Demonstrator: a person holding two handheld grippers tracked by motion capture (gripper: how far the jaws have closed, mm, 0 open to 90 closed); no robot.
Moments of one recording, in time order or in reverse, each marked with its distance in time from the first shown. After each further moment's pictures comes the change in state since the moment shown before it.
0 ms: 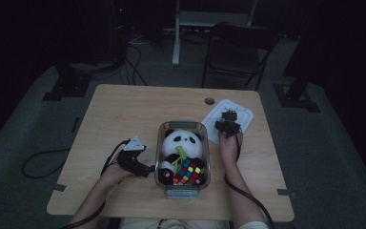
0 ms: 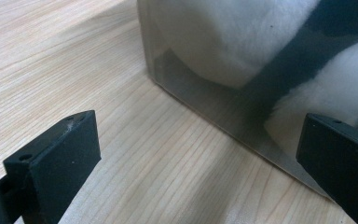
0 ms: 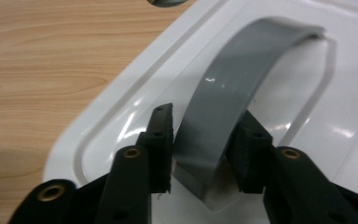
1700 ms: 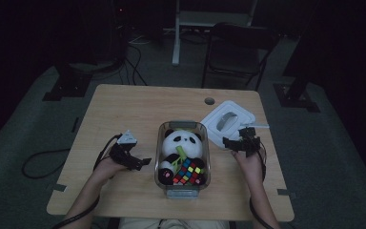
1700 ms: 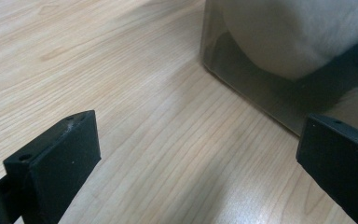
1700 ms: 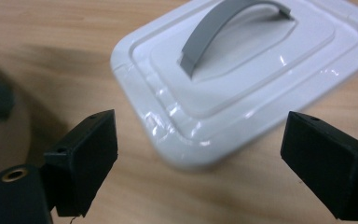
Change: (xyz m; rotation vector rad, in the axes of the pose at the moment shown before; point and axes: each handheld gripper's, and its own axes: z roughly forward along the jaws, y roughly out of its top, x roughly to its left) left arm 0.027 -0.002 -0.010 0.040 0.068 -0.038; right arm -0.034 -0.039 -0.099 -0.004 0.138 -0.160
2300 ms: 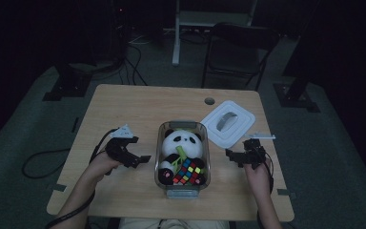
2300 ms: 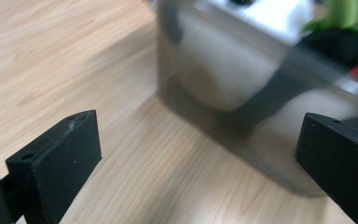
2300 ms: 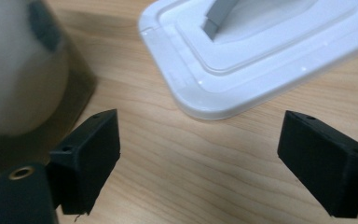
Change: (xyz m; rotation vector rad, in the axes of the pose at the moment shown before) left arm -0.004 0.025 -0.032 -0.030 -0.101 0.022; right arm -0.001 -0.030 -0.029 0.028 0.064 -0.050
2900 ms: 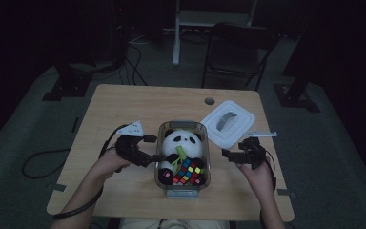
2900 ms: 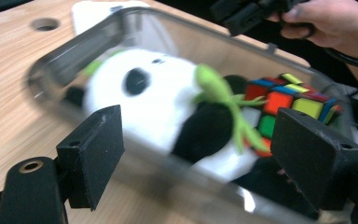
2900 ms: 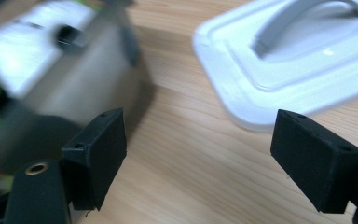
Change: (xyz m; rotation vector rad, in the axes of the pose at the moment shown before) left arm -0.038 0.046 -0.012 -0.098 -0.172 0.088; right arm 0.019 0.014 -0.028 -0.003 0.136 -0.045
